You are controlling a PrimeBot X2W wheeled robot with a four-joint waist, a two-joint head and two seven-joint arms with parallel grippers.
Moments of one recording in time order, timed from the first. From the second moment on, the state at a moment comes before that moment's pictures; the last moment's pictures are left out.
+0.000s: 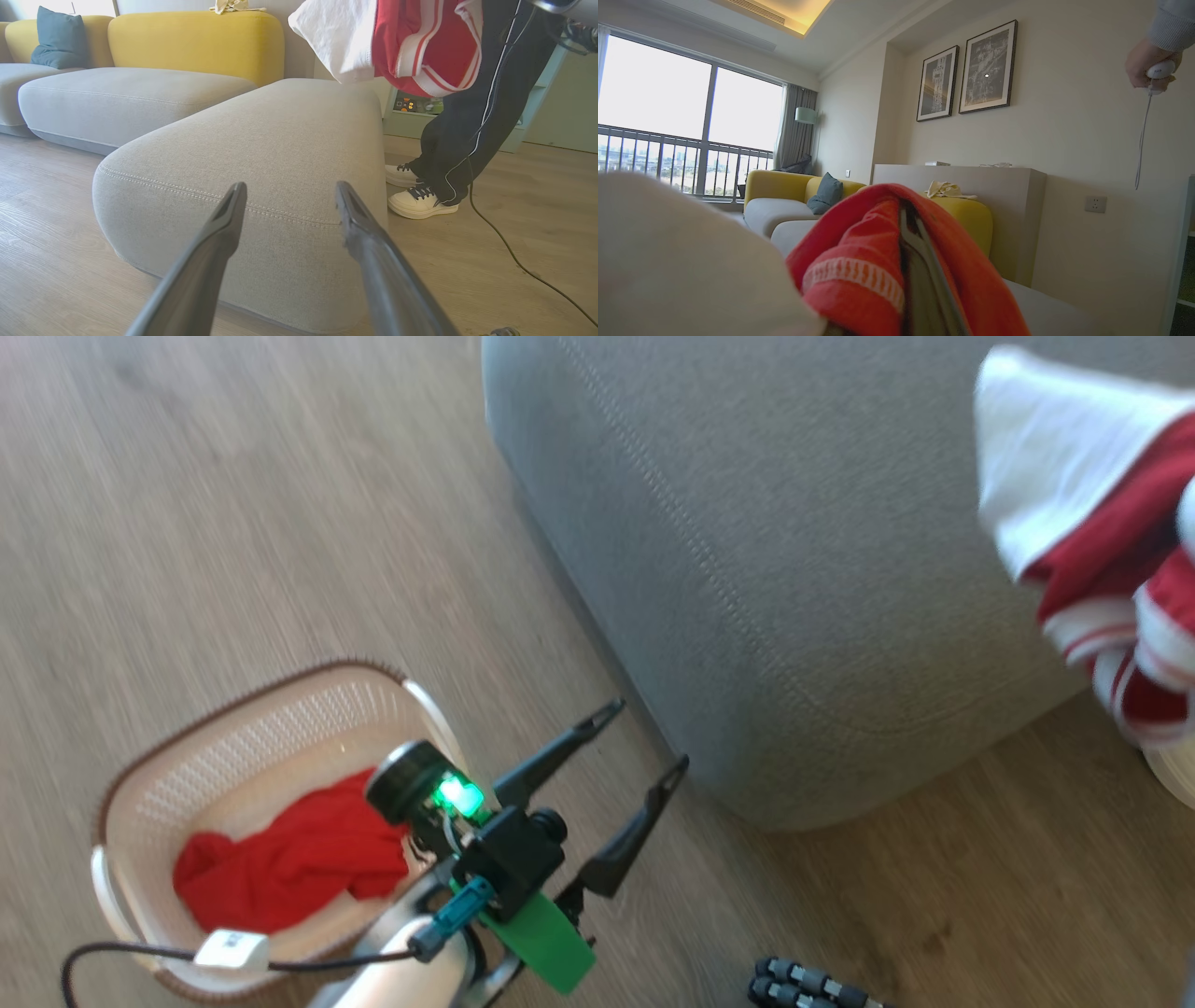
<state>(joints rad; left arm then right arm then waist) -0.20 0.13 -0.59 0.03 -0.06 -0.13 -0.26 -0.33 -0.08 -0.41 -0.19 0.11 0.13 -0.26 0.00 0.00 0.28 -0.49</state>
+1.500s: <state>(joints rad) -0.42 0.29 -0.65 -0.07 -0.02 -0.13 -0.26 -1.12 -0.35 -0.80 0.50 0.01 0.13 -0.26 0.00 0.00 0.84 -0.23</state>
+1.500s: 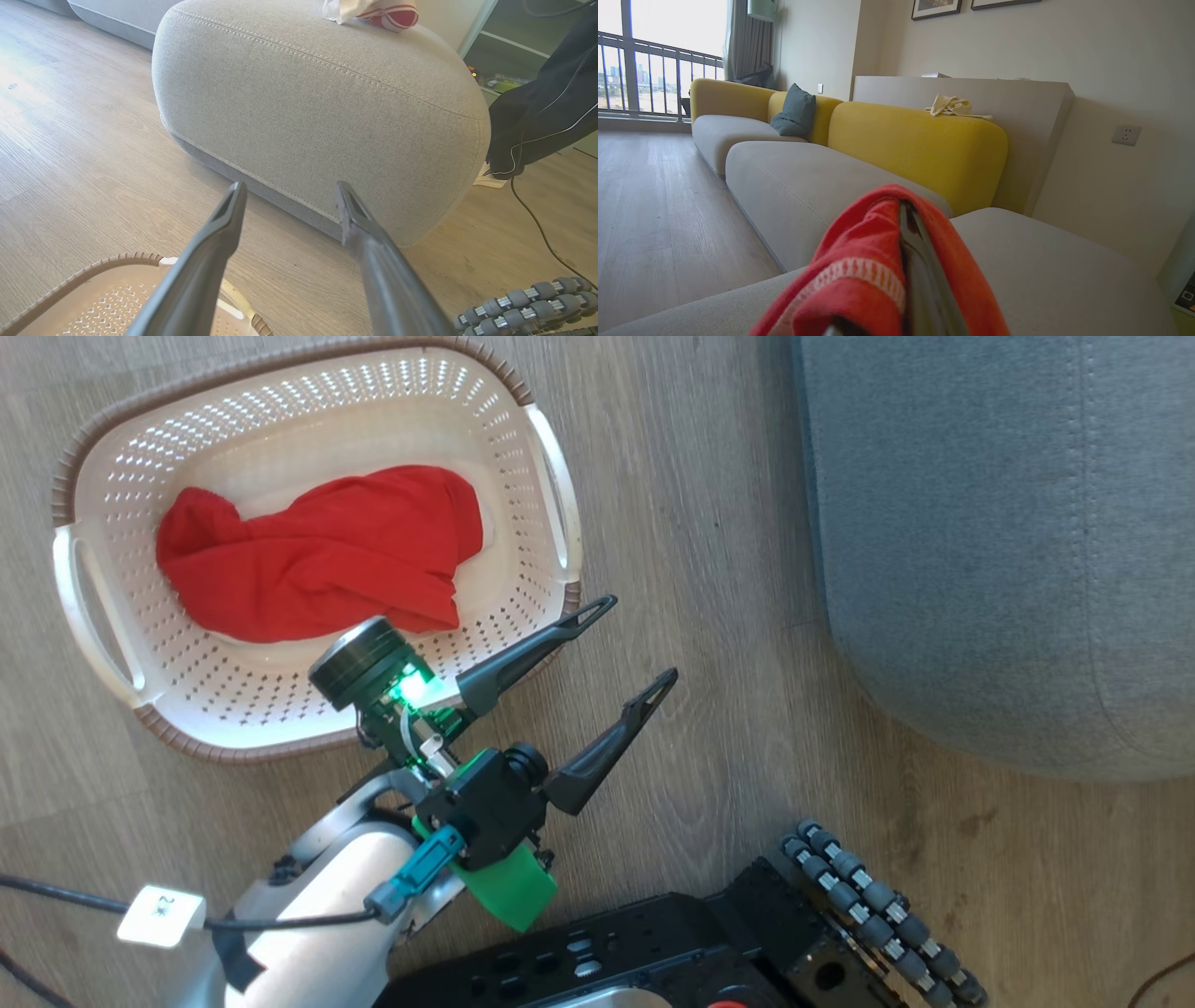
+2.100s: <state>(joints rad) -0.43 0.28 -0.65 -0.08 -0.02 -0.13 -0.26 -1.12 -0.35 -0.67 0.85 -0.08 0.13 -0.26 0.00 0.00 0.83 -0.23</state>
